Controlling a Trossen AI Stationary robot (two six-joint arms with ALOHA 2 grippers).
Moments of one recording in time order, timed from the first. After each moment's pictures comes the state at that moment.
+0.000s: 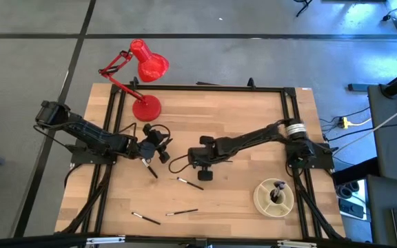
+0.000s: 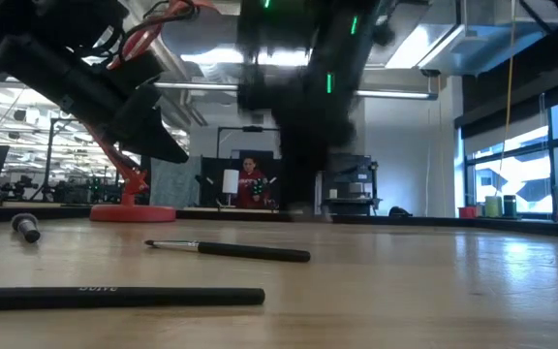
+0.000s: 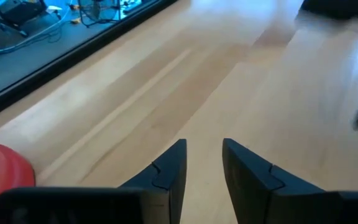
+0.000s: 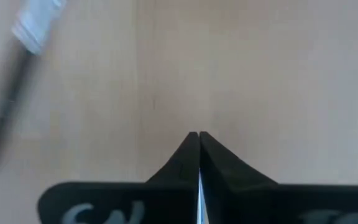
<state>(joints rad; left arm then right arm) -0.21 1.24 0.37 0.22 -0.76 -0.44 0.14 2.02 1.51 -0.64 0.18 0.12</state>
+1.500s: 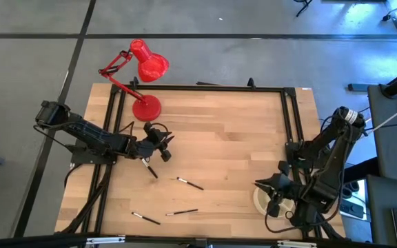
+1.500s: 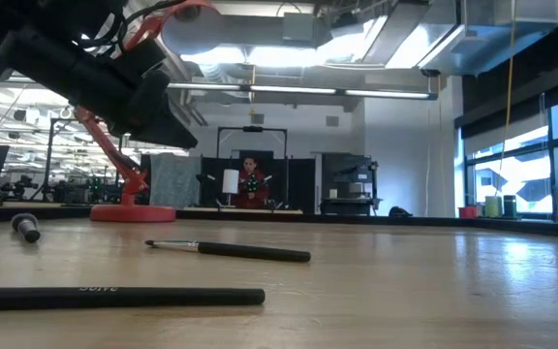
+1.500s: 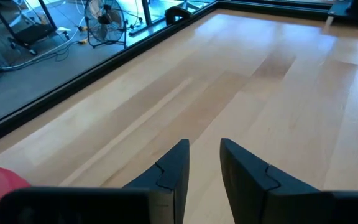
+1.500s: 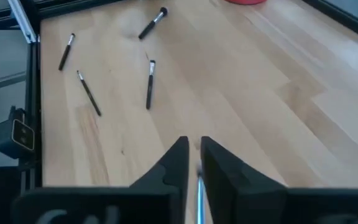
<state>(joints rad) -0.21 1.24 0.37 0.34 -0.81 -0.38 1.05 1.37 1.12 -1.03 0.98 1.36</state>
